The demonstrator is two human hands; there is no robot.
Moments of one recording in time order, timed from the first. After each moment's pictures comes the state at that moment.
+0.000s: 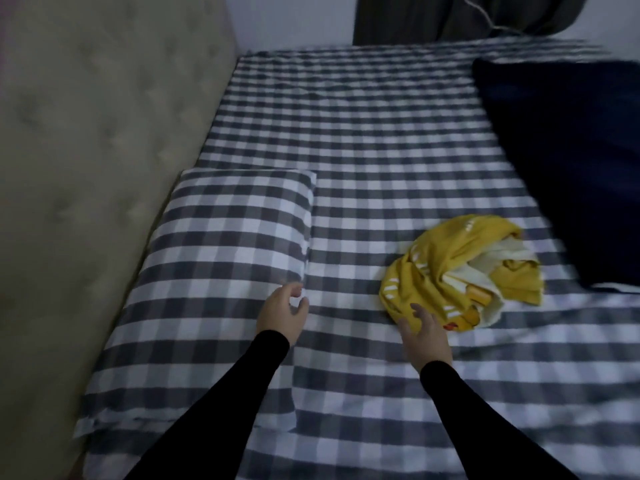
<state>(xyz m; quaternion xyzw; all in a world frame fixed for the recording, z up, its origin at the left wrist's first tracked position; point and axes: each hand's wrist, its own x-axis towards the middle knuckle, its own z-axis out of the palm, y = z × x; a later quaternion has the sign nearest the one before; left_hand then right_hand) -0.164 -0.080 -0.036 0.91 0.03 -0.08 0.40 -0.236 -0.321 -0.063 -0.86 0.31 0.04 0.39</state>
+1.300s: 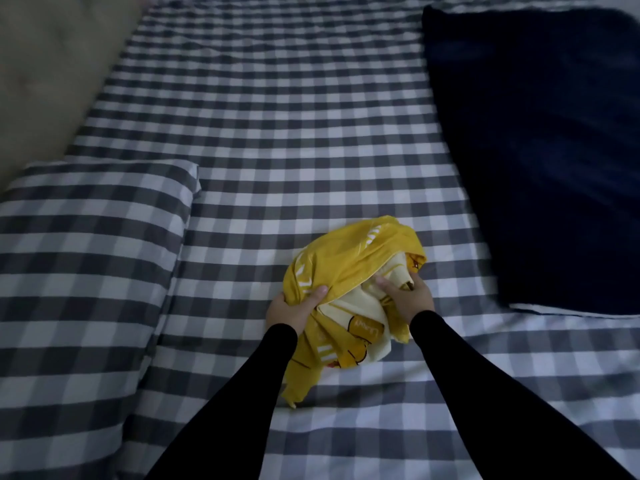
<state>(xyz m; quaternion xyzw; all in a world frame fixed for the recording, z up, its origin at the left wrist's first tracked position) -0.112 -0.377 -0.099 0.77 0.29 -0.23 0.52 -0.125 -0.590 -0.123 -0.71 0.39 0.09 0.59</state>
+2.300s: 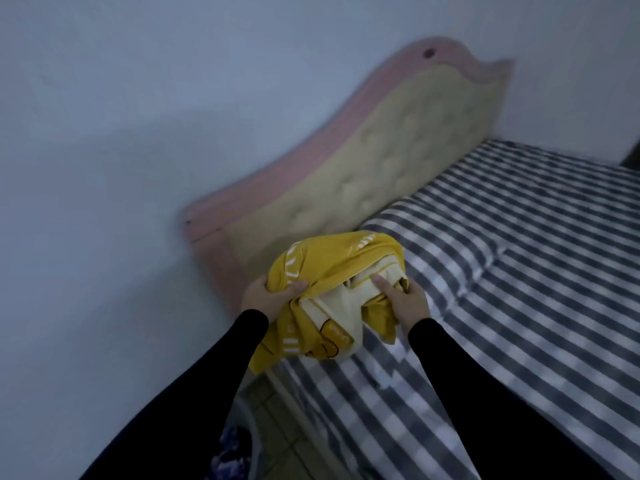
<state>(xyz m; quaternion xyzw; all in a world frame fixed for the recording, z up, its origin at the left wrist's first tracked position) -0.429 0.090 0.139 0.73 0.43 0.14 0.52 -0.269 -0.103 0.091 -0.68 -0.04 0.26 0.69</state>
